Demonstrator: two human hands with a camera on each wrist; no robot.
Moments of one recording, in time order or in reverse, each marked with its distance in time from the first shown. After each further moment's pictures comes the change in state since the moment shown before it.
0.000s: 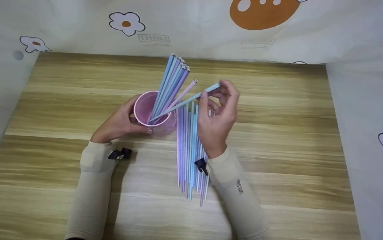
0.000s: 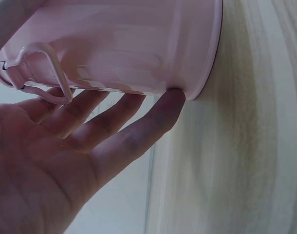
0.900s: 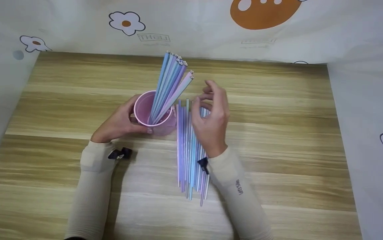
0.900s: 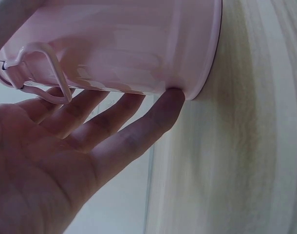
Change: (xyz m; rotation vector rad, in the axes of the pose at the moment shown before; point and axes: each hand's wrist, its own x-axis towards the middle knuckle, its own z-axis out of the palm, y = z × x) left_hand 0.000 0.000 0.000 0.001 0.005 0.010; right_hand -0.006 0.011 -0.007 -0.337 -0.240 0.012
